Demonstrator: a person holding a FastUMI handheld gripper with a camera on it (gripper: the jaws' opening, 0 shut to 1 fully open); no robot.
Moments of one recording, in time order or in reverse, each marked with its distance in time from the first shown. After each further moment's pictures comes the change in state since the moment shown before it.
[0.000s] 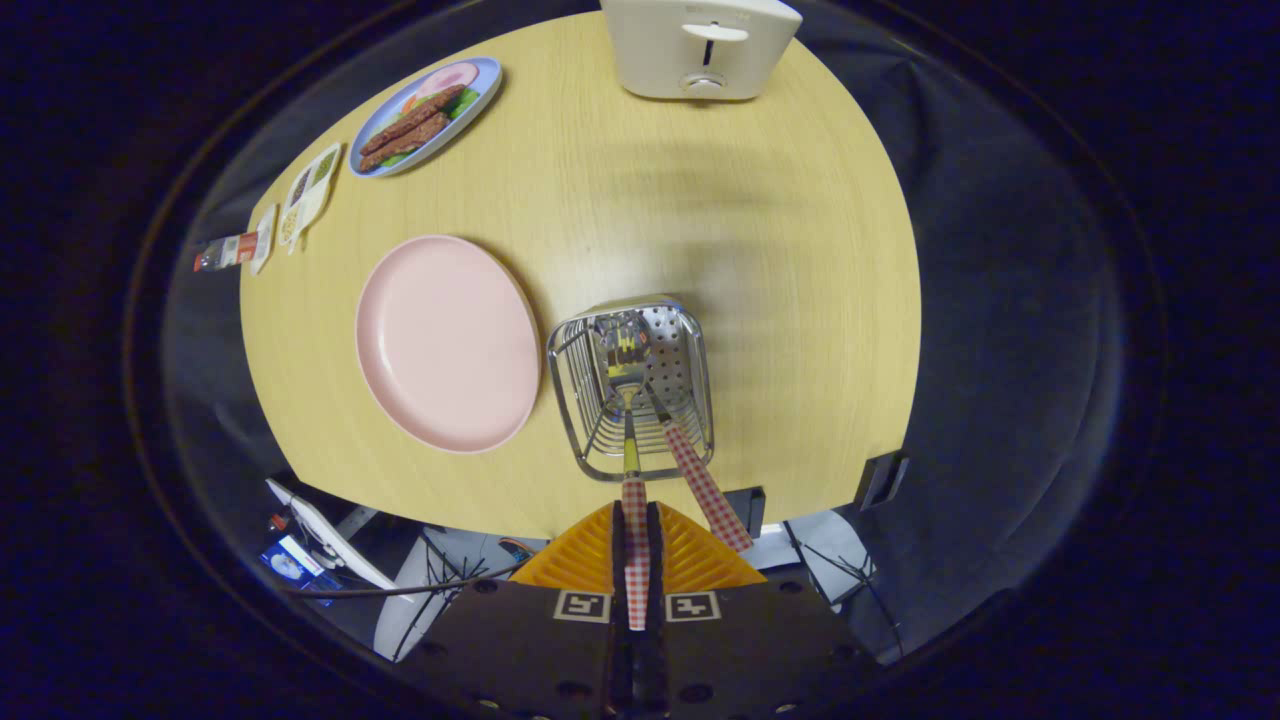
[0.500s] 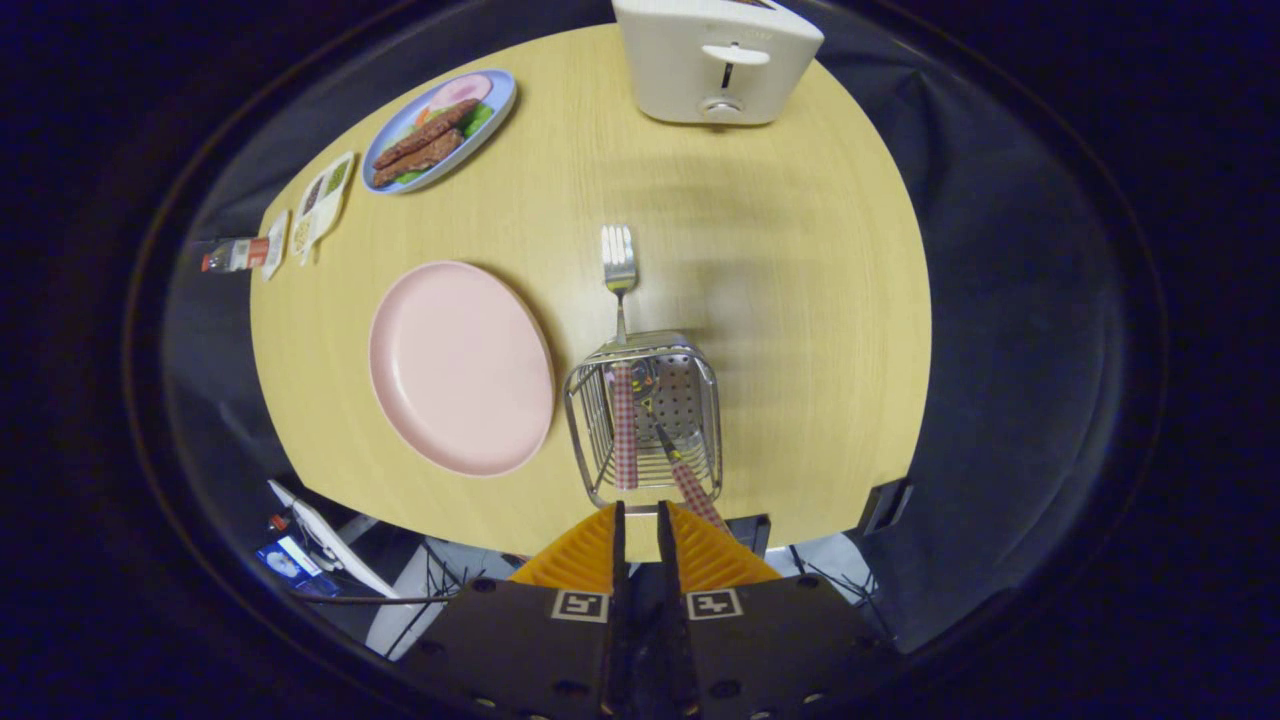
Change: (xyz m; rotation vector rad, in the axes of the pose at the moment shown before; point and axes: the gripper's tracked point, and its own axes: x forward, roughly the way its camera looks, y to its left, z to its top) arm -0.006 0.002 0.024 -0.019 -0.100 0.044
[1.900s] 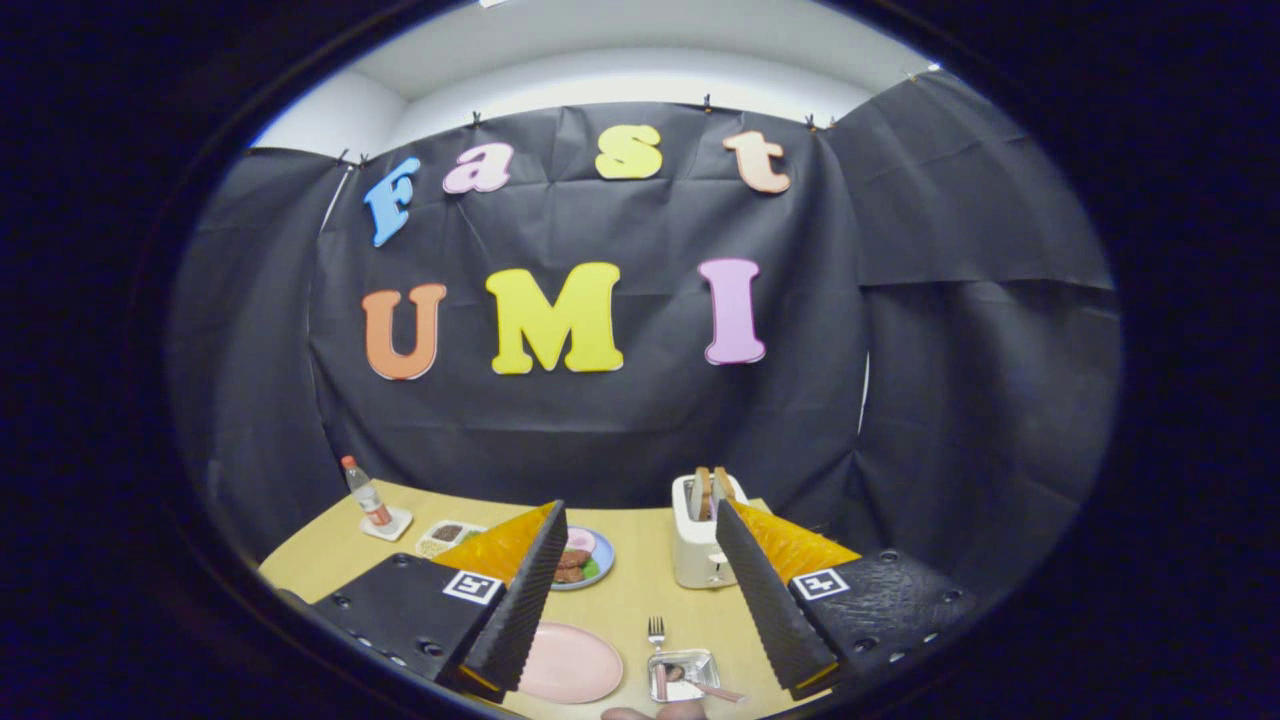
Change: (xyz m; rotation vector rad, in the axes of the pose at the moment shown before) arm -0.262 0.050 -0.031 -0.080 -1.645 0.067
